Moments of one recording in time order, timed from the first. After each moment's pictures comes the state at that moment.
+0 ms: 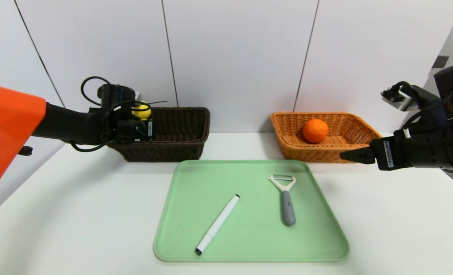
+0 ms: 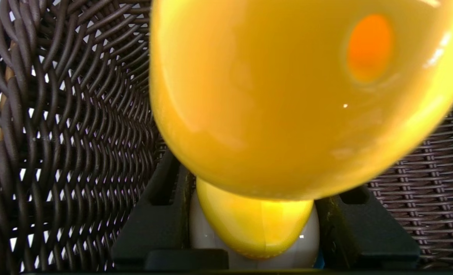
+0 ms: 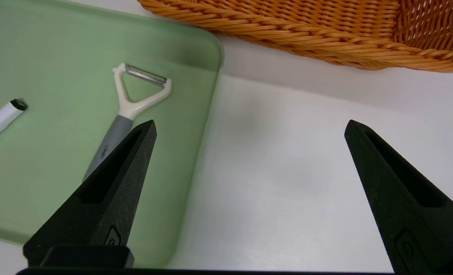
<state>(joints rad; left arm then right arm) -0.12 2.13 -1.48 -0.18 0.05 -0.07 0.21 1.48 -1.08 0.25 0.00 -0.03</state>
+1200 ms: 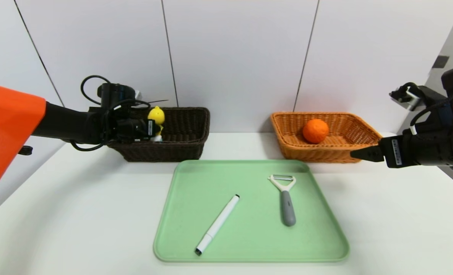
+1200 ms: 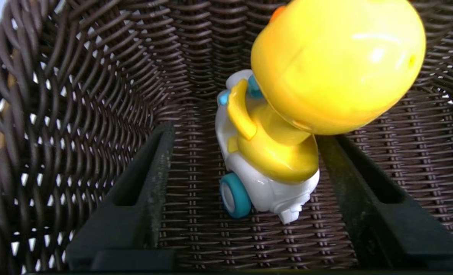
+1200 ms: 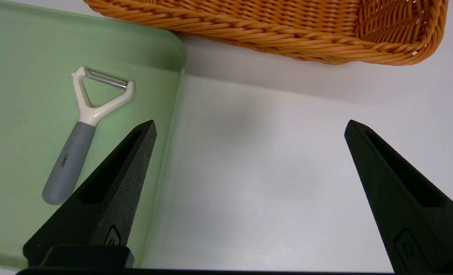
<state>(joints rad) -0.12 2.13 -1.50 -0.18 0.05 -0.07 0.13 1.49 -1.07 0.25 0.00 -0.06</state>
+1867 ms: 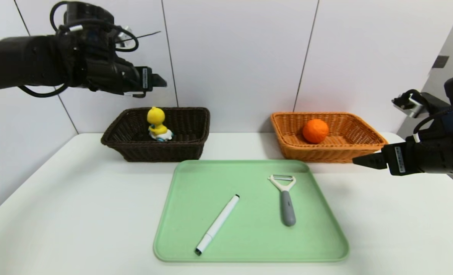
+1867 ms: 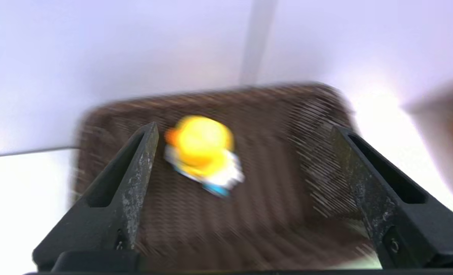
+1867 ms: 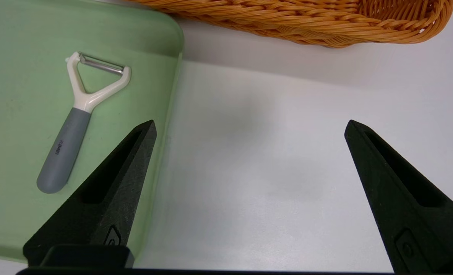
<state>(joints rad) -0.23 1.92 -1.84 0.25 -0.01 -0.08 0.13 1.47 -1.02 0.24 0.00 -0.06</state>
